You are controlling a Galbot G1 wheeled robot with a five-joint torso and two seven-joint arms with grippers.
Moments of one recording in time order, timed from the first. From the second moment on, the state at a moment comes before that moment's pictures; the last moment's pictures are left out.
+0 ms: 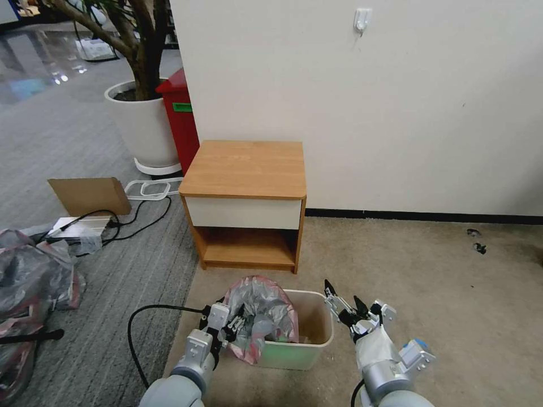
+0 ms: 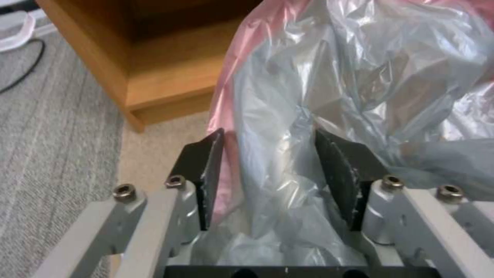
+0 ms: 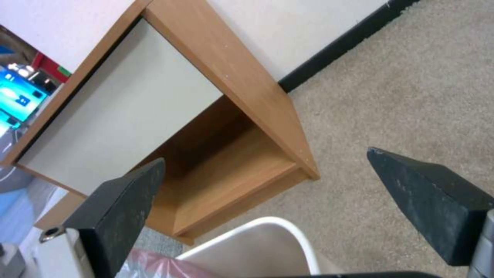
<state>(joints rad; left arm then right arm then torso) 1.59 -1.17 -0.22 -2.09 -0.18 0.43 -0.19 -1.71 1.30 0.28 2.19 0.78 -0.04 0.34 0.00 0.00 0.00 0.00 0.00</state>
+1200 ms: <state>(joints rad) 1.63 -1.18 -0.29 -2.09 -0.07 -0.01 -0.12 -1.56 1.21 0.11 2.35 1.36 -0.34 0.59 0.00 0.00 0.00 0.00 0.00</state>
